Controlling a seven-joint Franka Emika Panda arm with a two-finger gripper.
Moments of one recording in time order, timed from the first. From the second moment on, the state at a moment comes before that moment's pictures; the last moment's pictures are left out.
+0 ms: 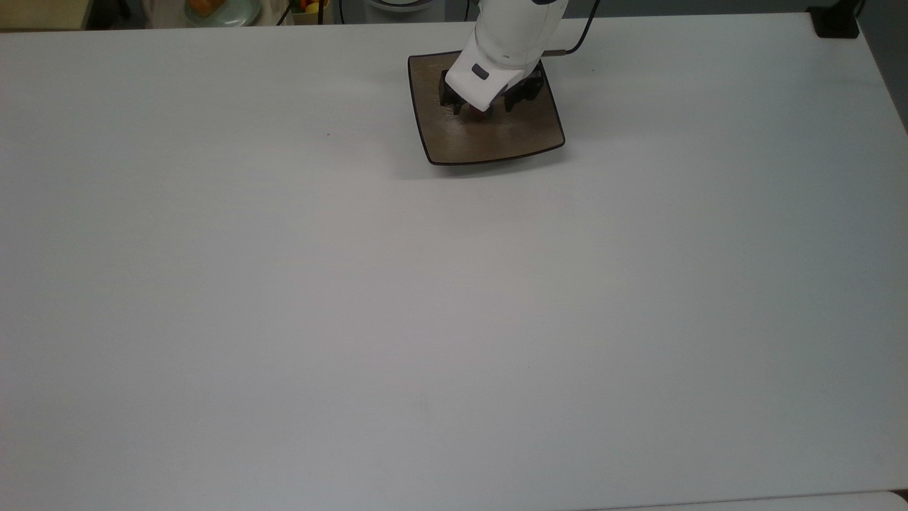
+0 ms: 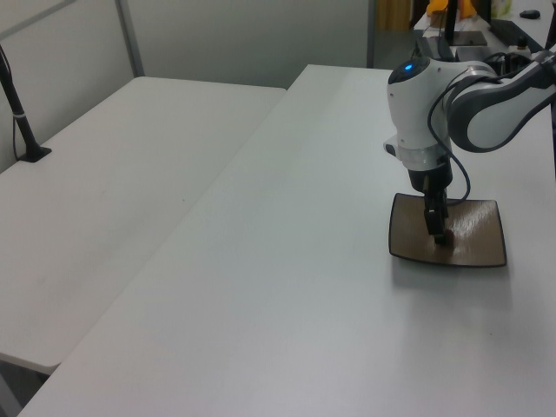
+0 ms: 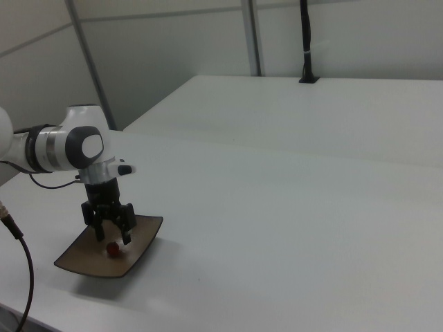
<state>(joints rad) 0.47 0.11 -0.07 -2.12 -0.03 1.98 0.21</state>
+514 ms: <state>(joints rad) 0.45 0.08 -0.07 -1.92 -0.03 1.85 0.23</state>
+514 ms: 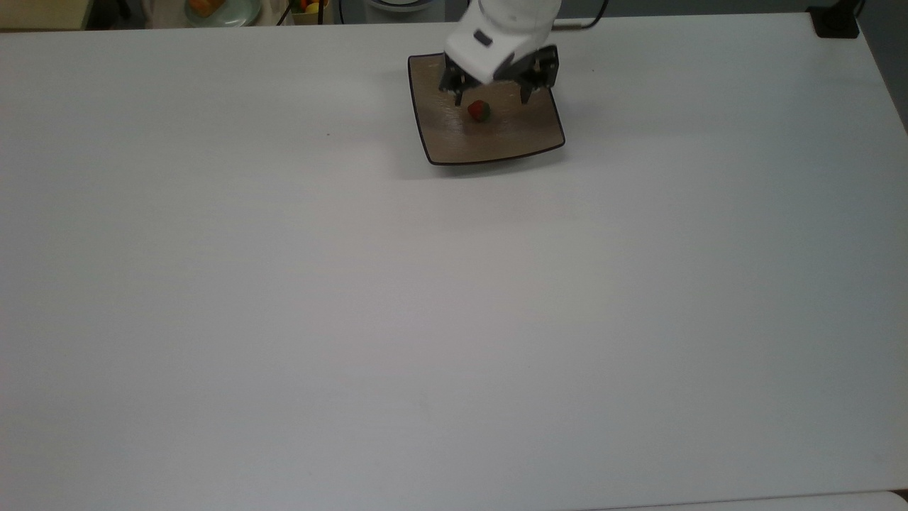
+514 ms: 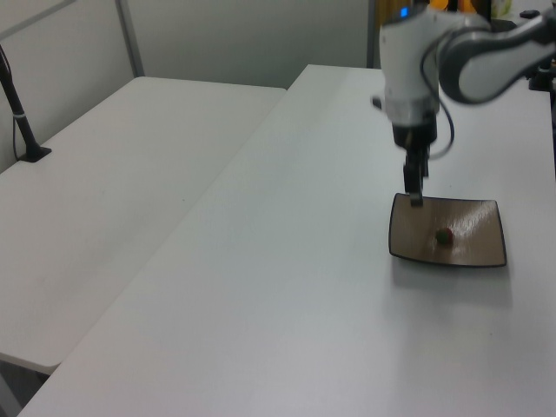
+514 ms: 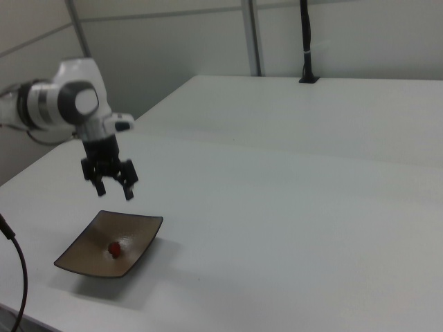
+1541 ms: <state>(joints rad) 0.24 -0.05 -0.07 -1.71 -0.03 1.66 0.14</state>
